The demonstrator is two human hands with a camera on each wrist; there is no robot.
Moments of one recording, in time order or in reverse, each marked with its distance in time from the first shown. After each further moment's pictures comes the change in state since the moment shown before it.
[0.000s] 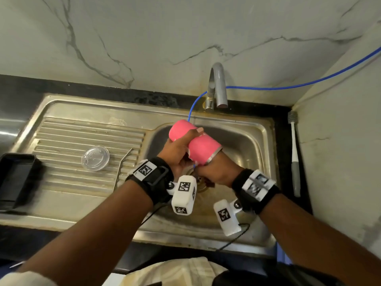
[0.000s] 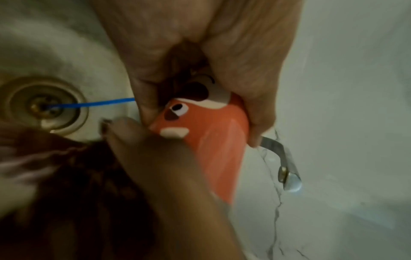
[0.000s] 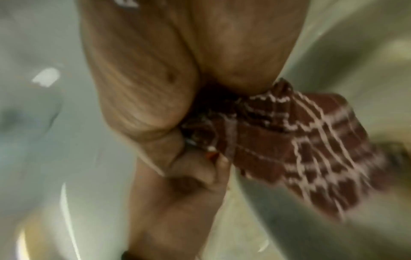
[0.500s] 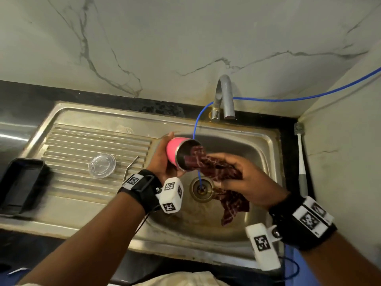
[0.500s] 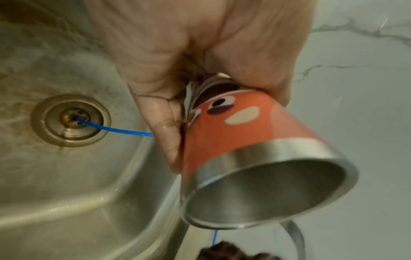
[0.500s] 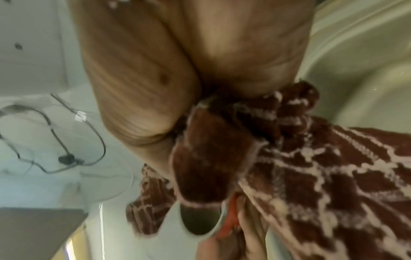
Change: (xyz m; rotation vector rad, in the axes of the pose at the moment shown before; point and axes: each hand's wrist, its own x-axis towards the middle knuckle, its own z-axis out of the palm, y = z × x) left_hand 0.014 0.009 -0.050 -0.250 -0.073 -0.037; right_hand -0.041 -0.012 -0.043 0.173 -0.026 -0.063
